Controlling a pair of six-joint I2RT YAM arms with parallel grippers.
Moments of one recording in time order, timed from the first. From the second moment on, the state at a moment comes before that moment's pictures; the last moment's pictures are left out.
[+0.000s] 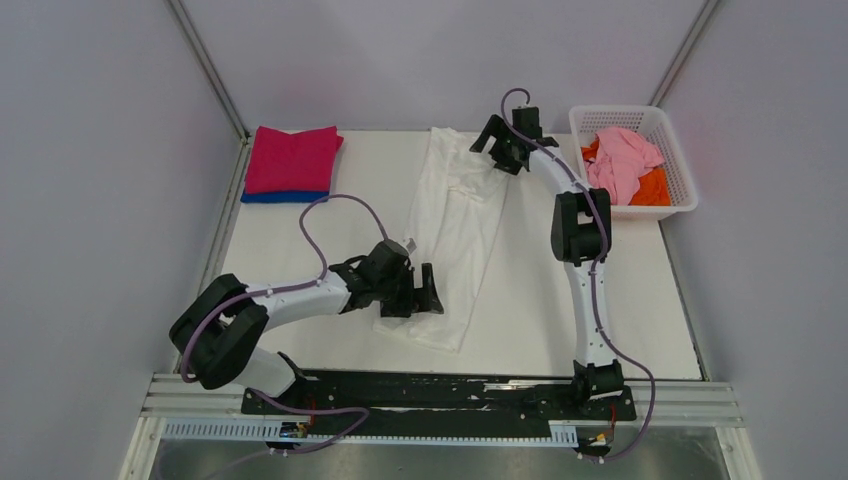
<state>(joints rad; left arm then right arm) -0.79 1.45 0.68 -0.15 0.22 -0.83 0.16 2.54 2.20 -0.36 -0.19 0.66</state>
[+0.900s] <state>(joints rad) -0.82 1.11 0.73 -0.63 -0.09 -0.82 0.14 2.45 2.12 -0.34 -0.36 0.44</state>
